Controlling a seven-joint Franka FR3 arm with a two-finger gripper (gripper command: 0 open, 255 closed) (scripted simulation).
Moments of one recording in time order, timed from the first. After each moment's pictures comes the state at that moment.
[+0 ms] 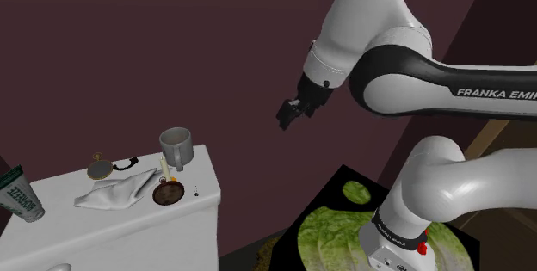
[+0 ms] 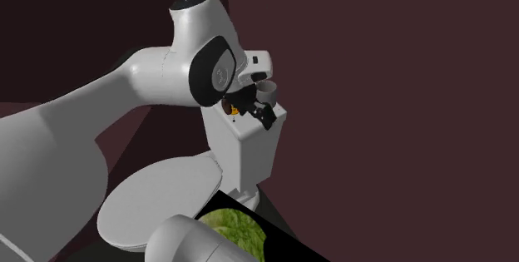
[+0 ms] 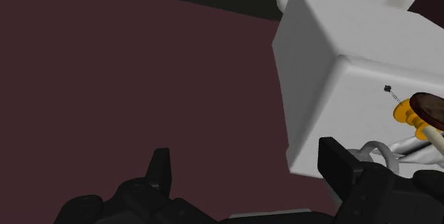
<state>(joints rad) 0.04 -0.99 0.37 -2.67 0.10 2.01 0.43</state>
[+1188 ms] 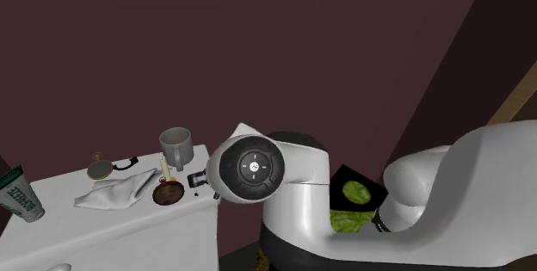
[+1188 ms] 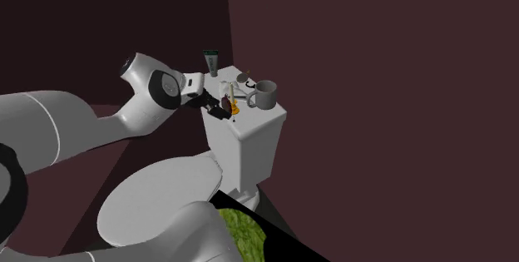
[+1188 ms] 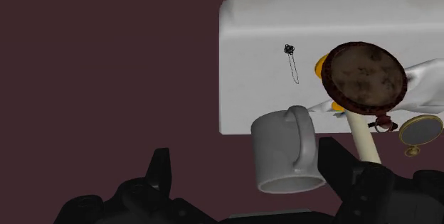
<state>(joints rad) -0.48 -0.78 1.34 -2.47 0.06 2.48 1.22</state>
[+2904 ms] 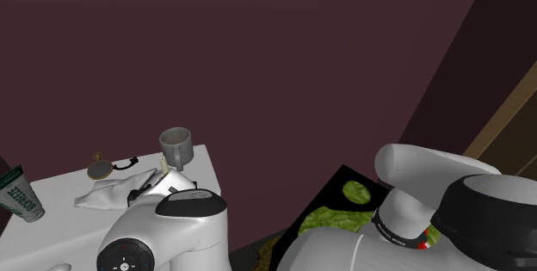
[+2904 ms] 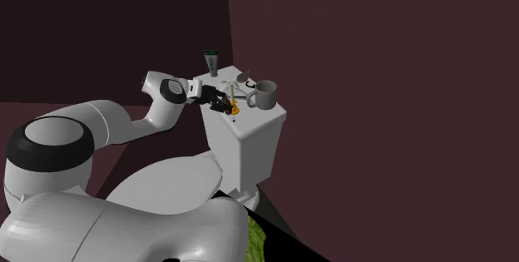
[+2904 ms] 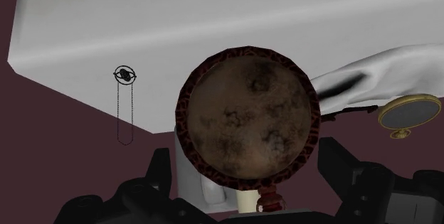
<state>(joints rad) -1.13 -1.12 1.85 -1.96 0.10 2.47 1.54</state>
